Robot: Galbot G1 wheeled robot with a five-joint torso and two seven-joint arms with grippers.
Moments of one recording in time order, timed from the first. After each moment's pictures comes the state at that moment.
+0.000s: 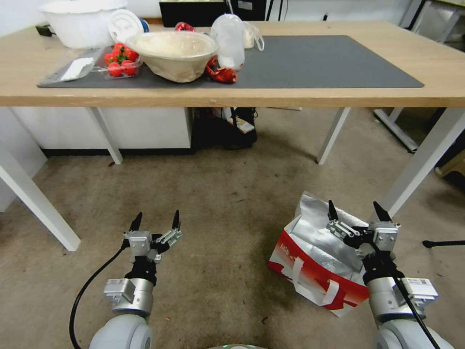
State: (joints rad) left arm 1.68 -1.51 -0.53 -2.14 -0.16 -0.07 -0.01; right arm -1.74 1.51 0.70 2.34 0.08 -0.08 -0.04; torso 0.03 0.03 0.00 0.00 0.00
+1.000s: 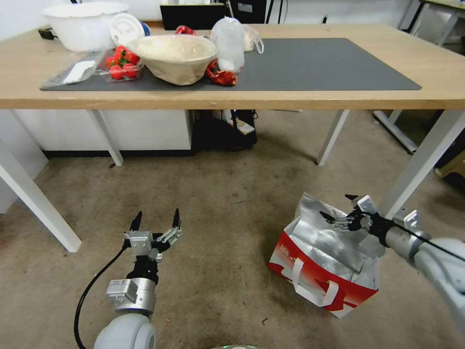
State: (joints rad) left arm 1.67 -1.55 -0.53 -2.12 -0.13 -0.10 -0.01; right arm -1.31 0.69 0.63 1.81 0.39 -0.37 -0.50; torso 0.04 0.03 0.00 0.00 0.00
